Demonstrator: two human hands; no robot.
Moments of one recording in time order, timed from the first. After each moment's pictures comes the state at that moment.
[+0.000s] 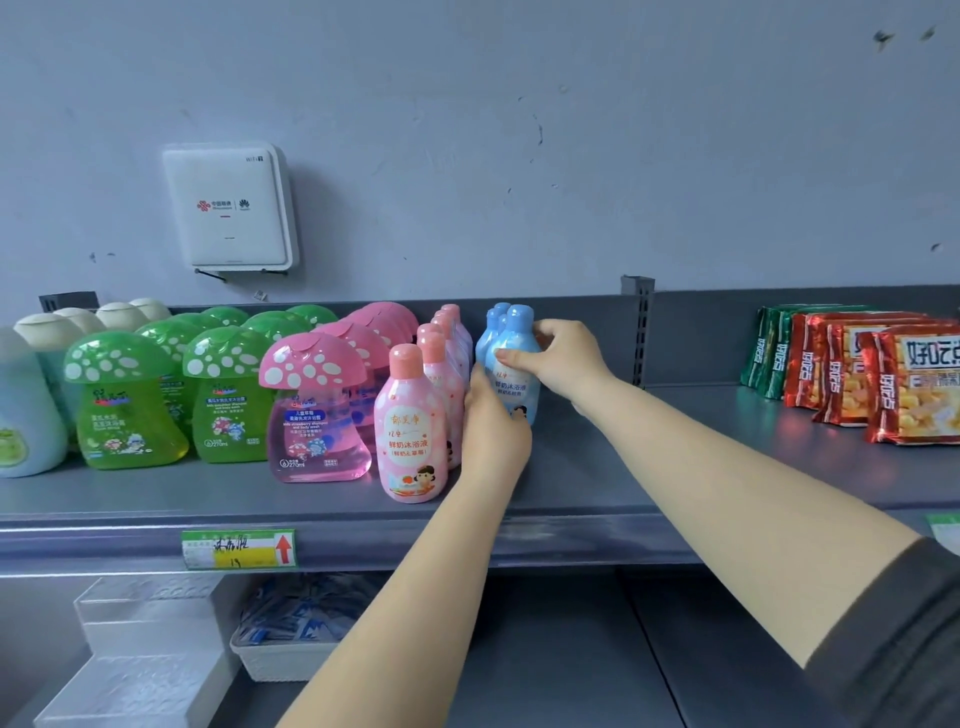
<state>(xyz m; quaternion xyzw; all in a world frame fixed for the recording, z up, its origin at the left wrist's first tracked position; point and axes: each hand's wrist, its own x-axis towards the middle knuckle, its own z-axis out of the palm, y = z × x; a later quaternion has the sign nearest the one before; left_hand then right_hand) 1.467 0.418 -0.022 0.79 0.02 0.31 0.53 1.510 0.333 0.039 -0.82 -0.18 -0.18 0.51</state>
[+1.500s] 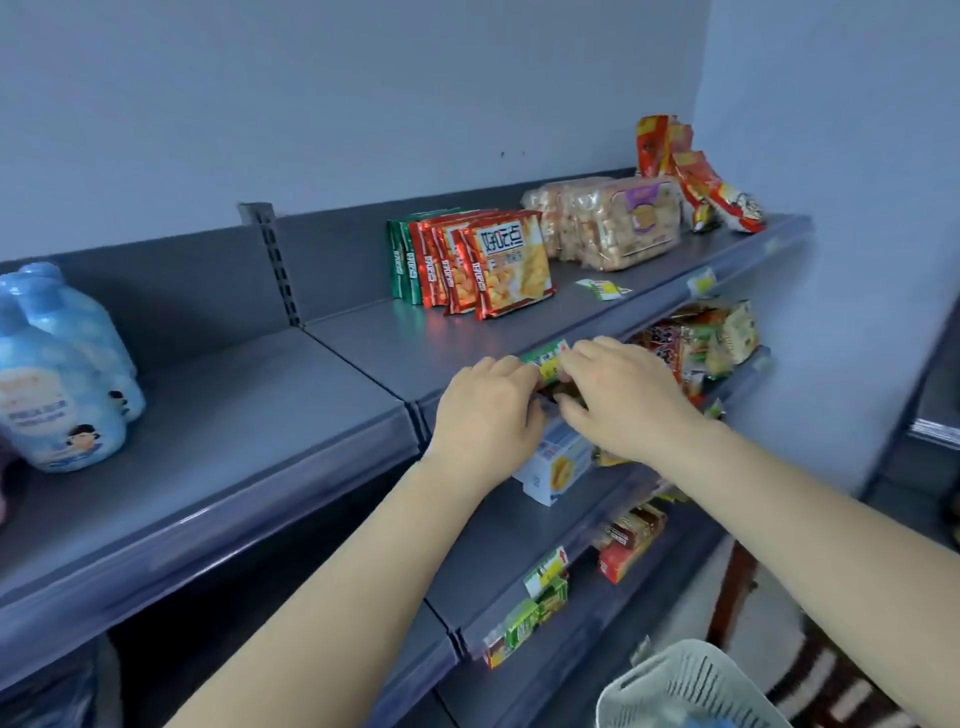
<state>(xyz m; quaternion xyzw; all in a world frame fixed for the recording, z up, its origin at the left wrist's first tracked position) 1.404 0.184 -0.052 0.82 -0.48 0.27 0.17 1.329 0.046 -0.042 -0.96 0.02 -0.28 -0.09</state>
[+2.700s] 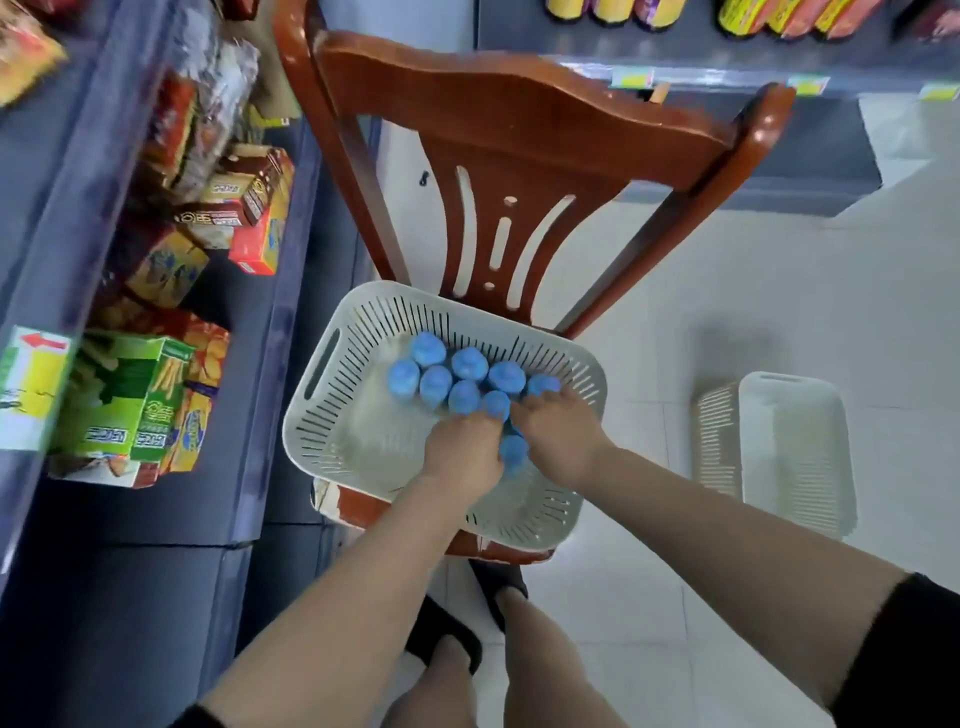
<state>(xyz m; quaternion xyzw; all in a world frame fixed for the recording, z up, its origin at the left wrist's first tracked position) 1.182 0.011 -0.485 0.67 -0.67 -0.28 -0.12 1.060 -0.031 -0.495 -0.88 0.40 0.21 0.11</state>
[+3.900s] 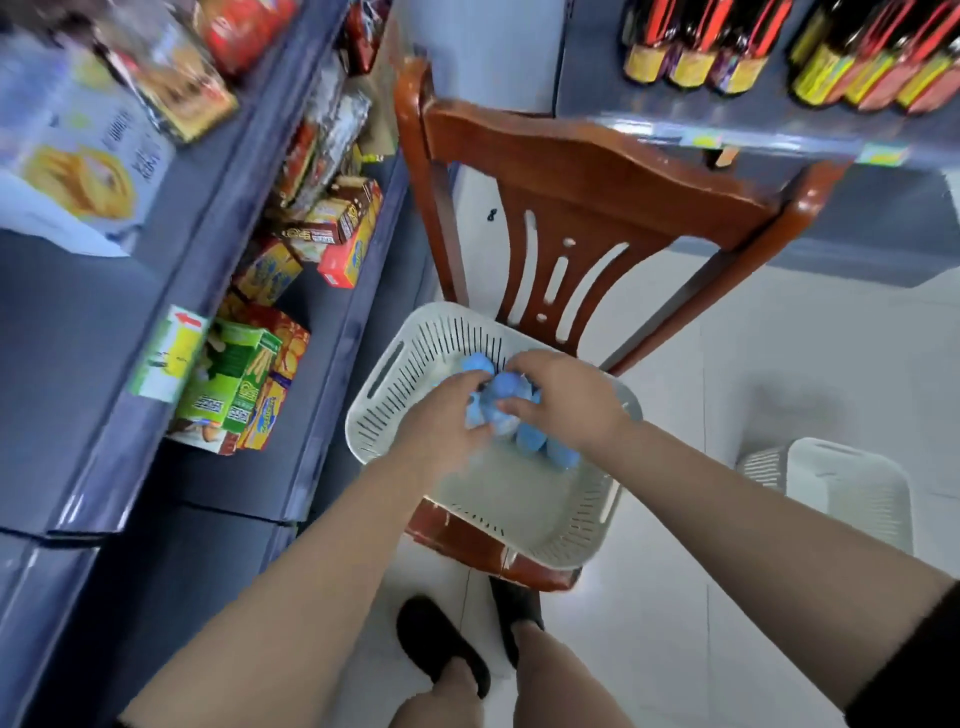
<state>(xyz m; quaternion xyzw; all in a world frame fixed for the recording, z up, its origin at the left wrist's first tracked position) 1.243 0.022 -0.449 0.74 -0.54 -0.38 0.16 1.097 -0.055 -0.425 -0.87 0.41 -0.04 0.29</state>
